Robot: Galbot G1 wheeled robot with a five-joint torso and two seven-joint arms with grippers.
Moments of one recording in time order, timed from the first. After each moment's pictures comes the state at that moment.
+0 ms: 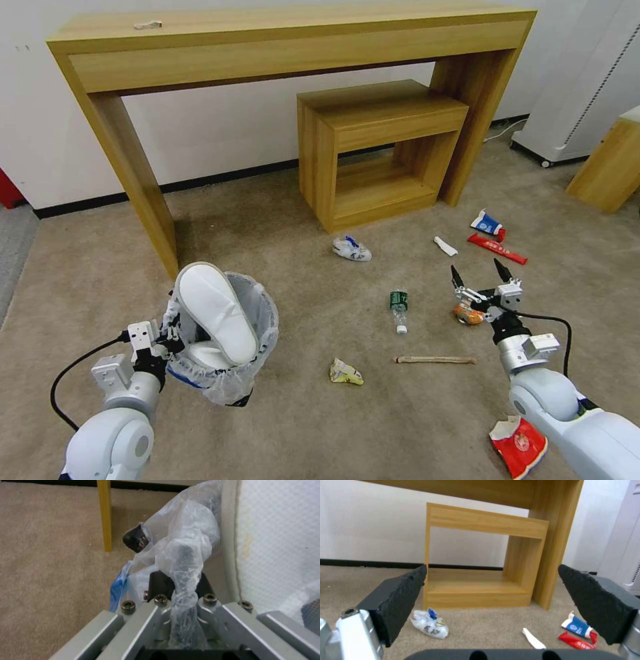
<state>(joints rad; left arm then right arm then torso) 1.53 -1.21 -0.67 -2.08 -0.58 0.32 -0.22 -1.16 0.69 0.15 1.62 0.61 0.51 0.26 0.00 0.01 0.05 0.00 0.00</state>
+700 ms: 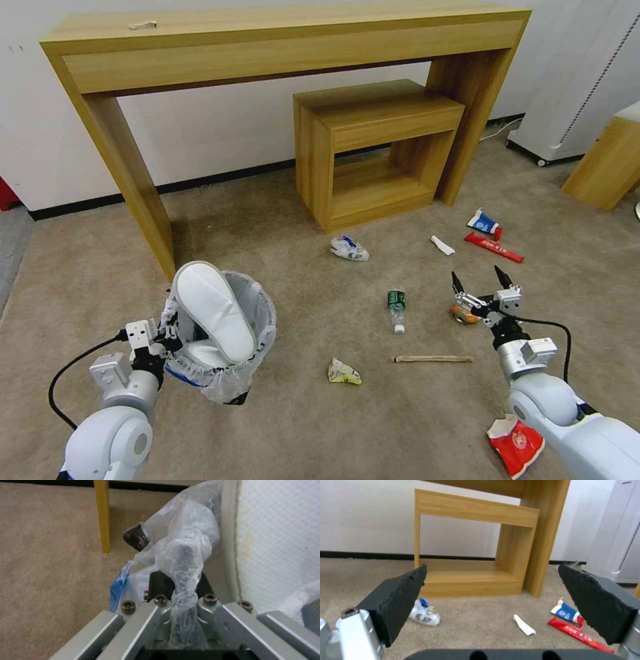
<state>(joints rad) 1.51 -1.21 -0.66 -2.06 -0.58 0.31 -0.23 -1.18 0.69 0.15 1.60 0.61 0.49 0.28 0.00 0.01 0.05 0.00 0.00</state>
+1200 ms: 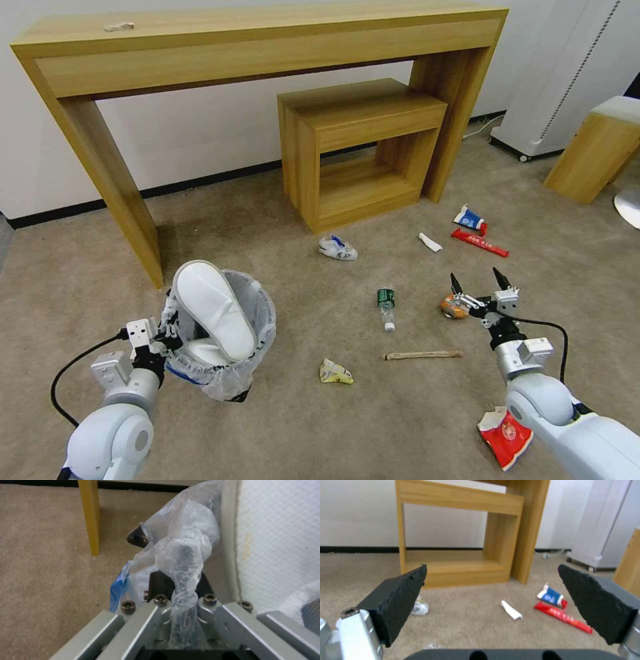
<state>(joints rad) 1.50 -1.20 -0.67 -2.05 -0.59 0.31 -0.23 -1.18 0.70 0.13 1.61 0.62 0.46 0.31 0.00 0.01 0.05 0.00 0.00</state>
